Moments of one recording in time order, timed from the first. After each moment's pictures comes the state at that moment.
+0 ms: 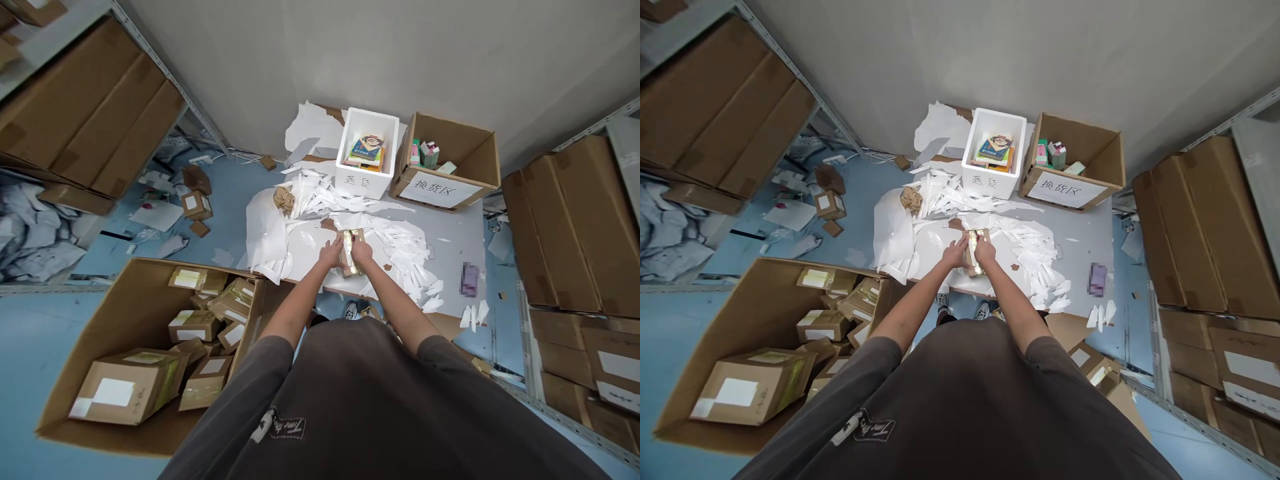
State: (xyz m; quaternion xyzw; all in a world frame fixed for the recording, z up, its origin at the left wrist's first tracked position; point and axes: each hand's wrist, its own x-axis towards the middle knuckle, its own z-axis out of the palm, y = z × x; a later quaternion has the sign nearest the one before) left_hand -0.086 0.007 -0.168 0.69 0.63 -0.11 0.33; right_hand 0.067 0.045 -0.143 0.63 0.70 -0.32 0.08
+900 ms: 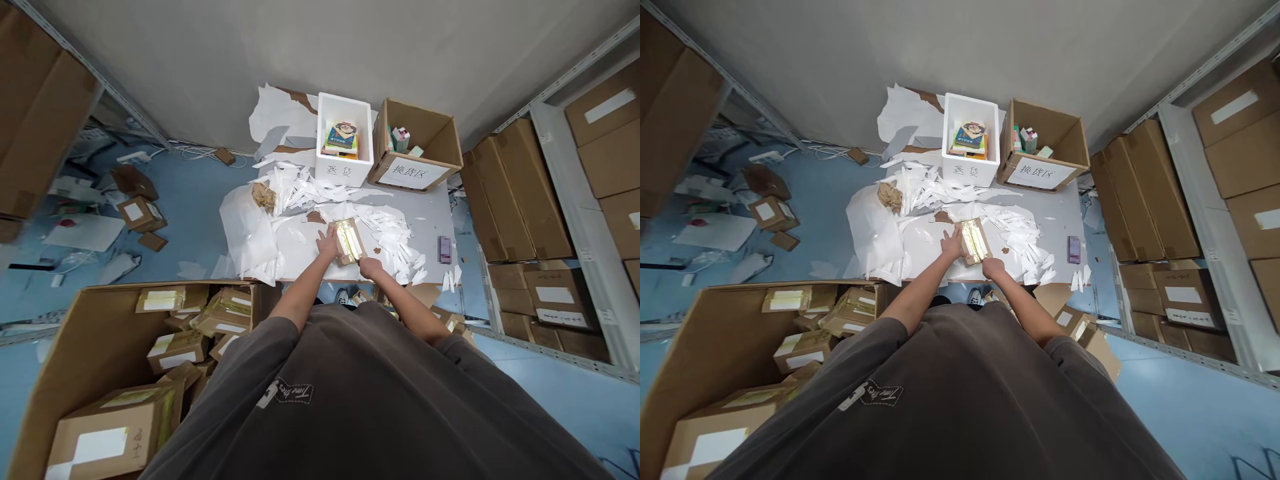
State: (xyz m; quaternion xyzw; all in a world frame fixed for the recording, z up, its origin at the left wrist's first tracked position) left_hand -0.073 0.015 -0.169 0.69 0.63 -0.11 0.35; right_hand 0.105 -0.061 -0.106 0.66 0.64 -0.30 0.25
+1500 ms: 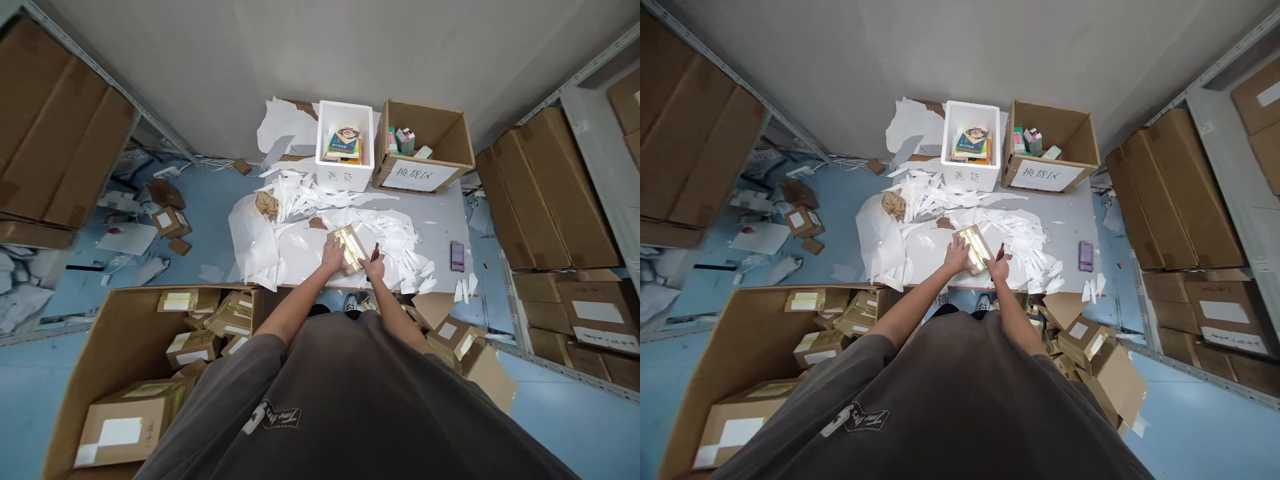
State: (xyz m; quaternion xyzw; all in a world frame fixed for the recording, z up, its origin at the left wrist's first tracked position) left_hand -0.057 -0.012 -0.155 0.79 0.56 -0.09 0.26; right_hand 0.133 -0.049 -0.158 0.84 0.43 -0.32 -0.03
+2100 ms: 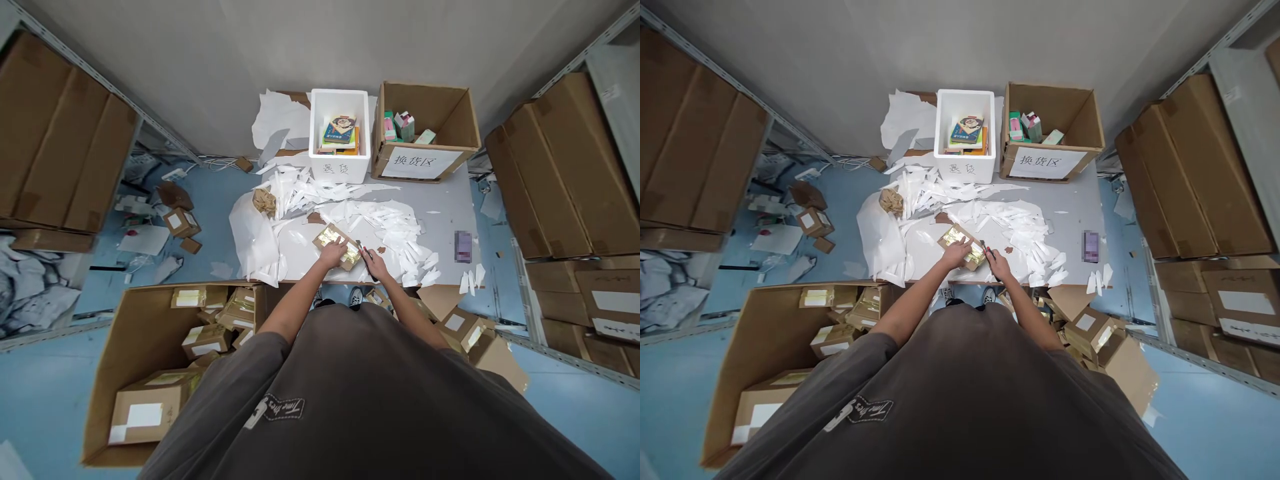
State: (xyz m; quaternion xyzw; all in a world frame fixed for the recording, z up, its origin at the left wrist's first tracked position) left_hand -0.060 -0.006 -0.155 0.85 0.44 -0.12 0.27; right_hand 0.175 -0.061 -0.163 0.68 0.58 -0.43 -0.08
